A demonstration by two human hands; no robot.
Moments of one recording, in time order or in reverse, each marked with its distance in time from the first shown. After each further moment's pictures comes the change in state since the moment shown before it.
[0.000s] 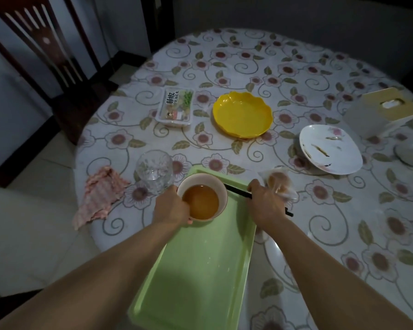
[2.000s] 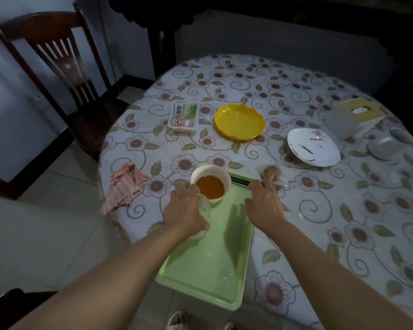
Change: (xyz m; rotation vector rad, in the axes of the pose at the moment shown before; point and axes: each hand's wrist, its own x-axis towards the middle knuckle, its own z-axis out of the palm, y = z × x) left_hand -0.079 -0.027 -0.022 0.472 0.036 0.376; right_hand -0.103 -0.035 -0.047 0.209 0.060 0.028
